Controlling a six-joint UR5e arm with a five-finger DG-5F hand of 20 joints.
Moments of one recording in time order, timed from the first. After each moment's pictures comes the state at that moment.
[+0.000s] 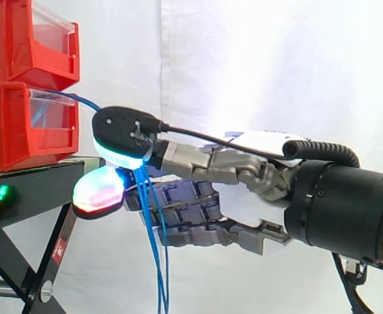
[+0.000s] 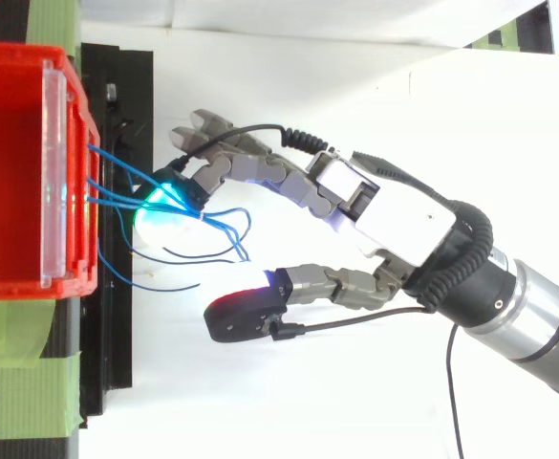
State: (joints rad) arm 0.35 -2.12 -1.81 -2.10 -0.76 -0.51
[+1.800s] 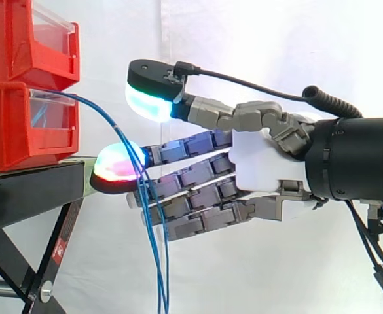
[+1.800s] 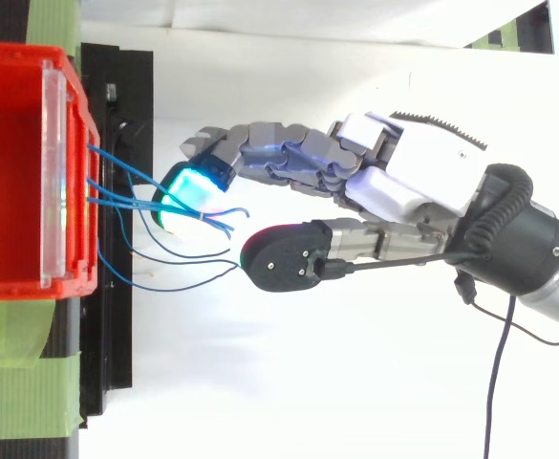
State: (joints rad) arm 0.31 -2.01 -1.77 -2.49 -0.84 -0.07
